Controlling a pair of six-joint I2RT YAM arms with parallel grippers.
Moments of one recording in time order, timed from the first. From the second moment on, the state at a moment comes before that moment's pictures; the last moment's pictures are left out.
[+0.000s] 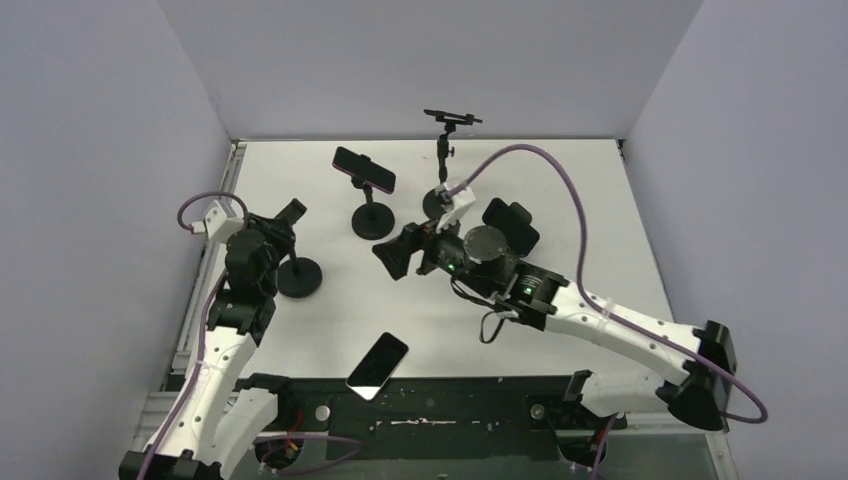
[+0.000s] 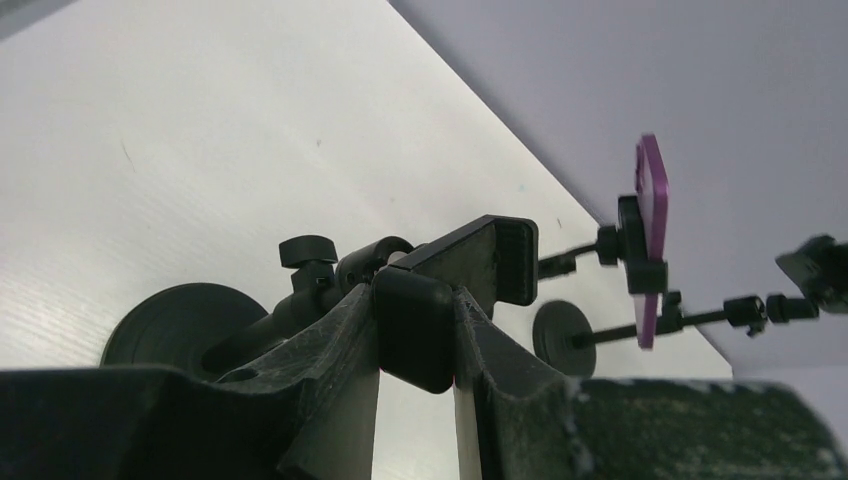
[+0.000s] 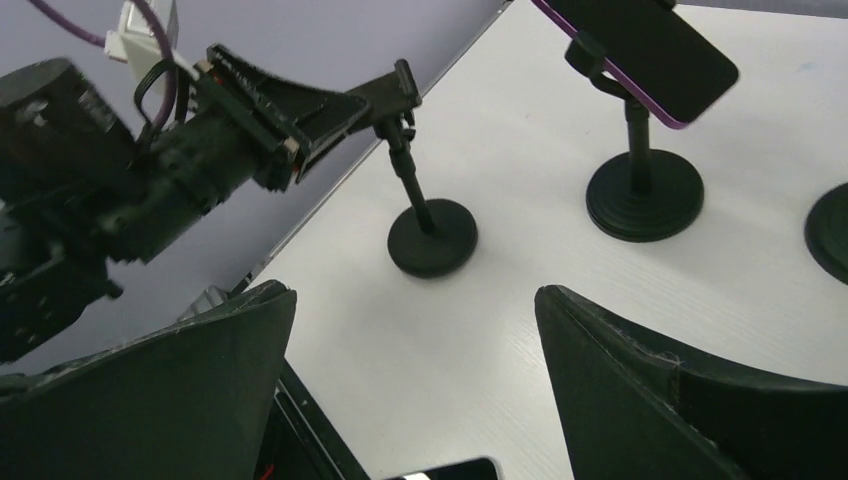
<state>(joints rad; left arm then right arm) -0.18 0.75 0.62 -0.11 -0.38 -0.82 1.04 1.30 1.10 0.09 0.15 0.45</state>
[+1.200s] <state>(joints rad) 0.13 0.86 0.67 0.00 -0.20 -0.85 1.08 0.92 0.81 -0.23 0.26 0.43</state>
